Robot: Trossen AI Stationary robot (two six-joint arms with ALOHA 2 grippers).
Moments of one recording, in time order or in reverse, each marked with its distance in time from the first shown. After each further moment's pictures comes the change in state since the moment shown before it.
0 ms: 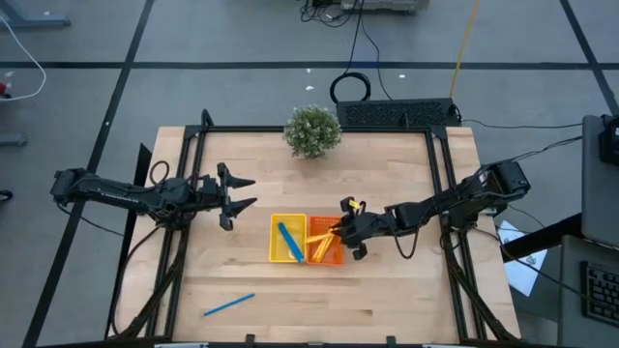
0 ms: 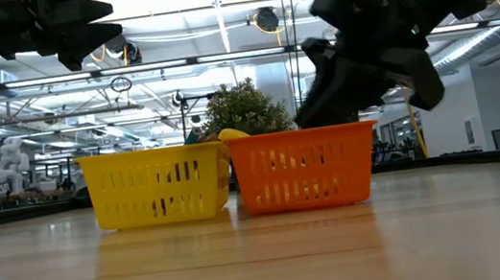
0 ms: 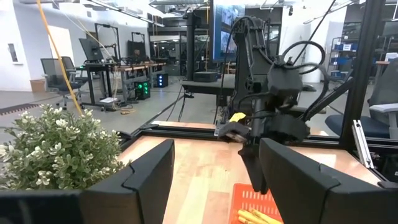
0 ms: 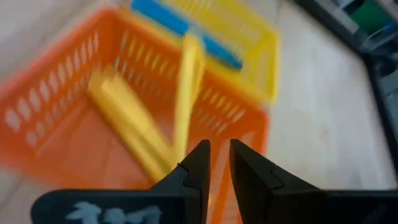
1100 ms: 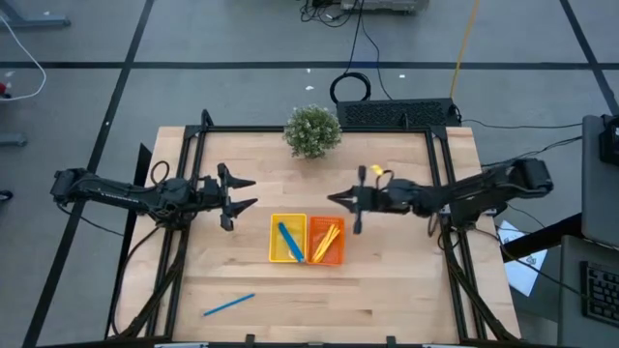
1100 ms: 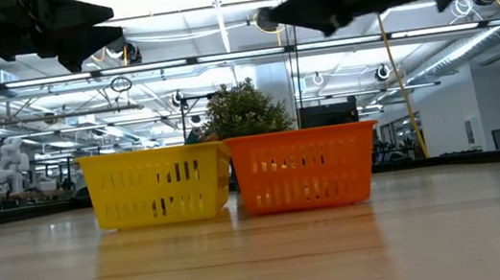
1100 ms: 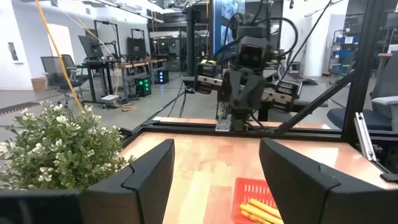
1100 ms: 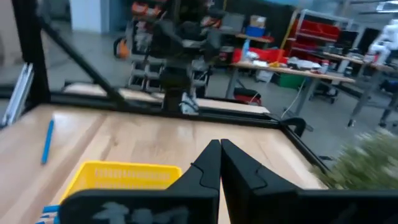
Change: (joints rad) left arm 0.000 0.000 0.000 -0.021 -0.001 0.010; right arm -0.169 -0.224 -0.113 0.490 -0.102 0.244
